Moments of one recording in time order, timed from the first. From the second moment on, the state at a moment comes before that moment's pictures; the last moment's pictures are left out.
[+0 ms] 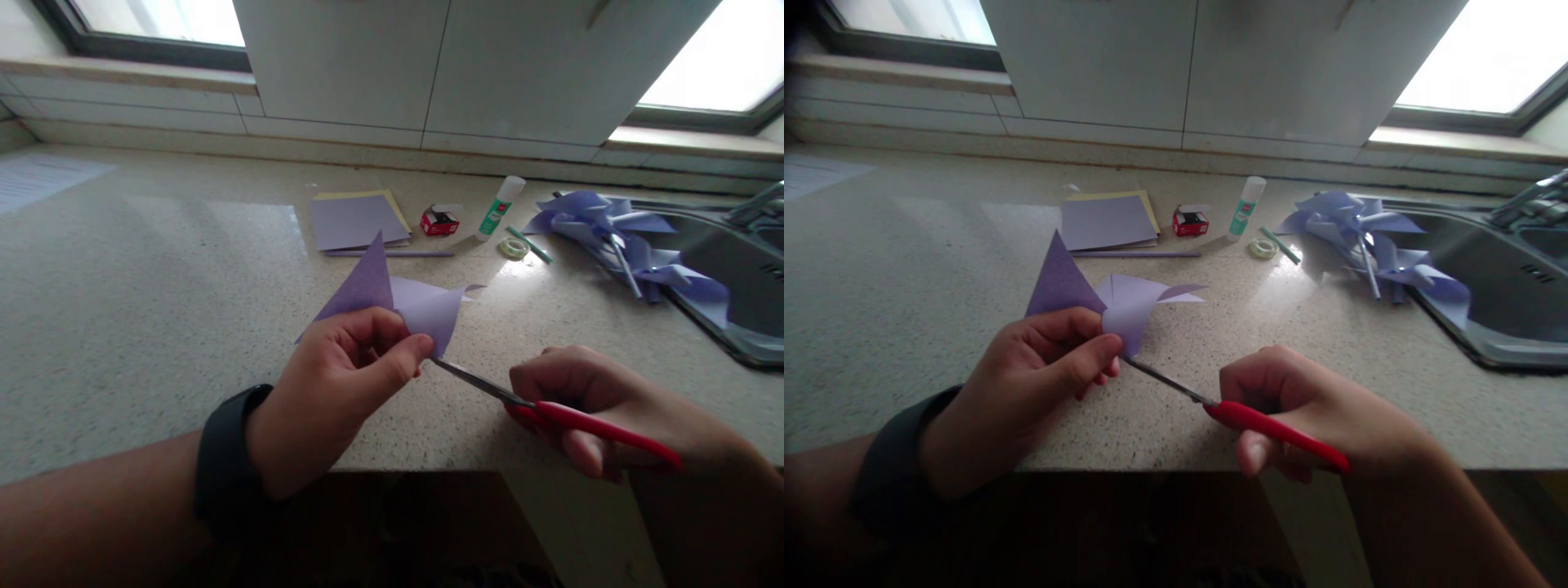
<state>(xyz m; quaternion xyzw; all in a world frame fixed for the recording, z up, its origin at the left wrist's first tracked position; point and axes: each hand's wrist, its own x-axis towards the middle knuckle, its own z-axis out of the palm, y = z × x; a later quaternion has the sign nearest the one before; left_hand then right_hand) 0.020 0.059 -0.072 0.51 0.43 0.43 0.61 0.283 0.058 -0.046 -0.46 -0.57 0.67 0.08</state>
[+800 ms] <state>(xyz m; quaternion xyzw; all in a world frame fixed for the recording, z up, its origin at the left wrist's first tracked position) 0.020 0.061 -0.072 0.48 0.43 0.44 0.62 0.282 0.058 -0.046 -0.47 -0.59 0.65 0.09</state>
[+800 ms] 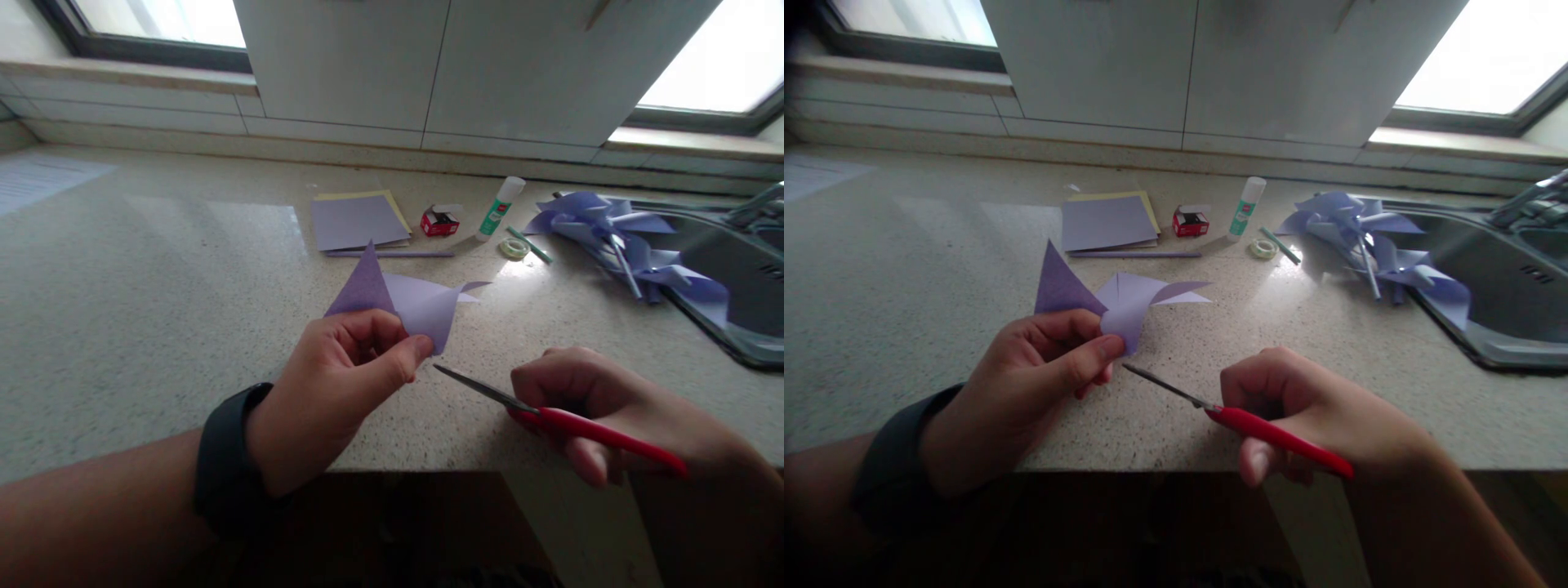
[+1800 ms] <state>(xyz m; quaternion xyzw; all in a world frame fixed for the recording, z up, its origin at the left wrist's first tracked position) 0.022 0.071 -0.071 0.43 0.41 0.46 0.66 0.315 0.085 -0.061 -0.56 -0.83 -0.03 0.05</state>
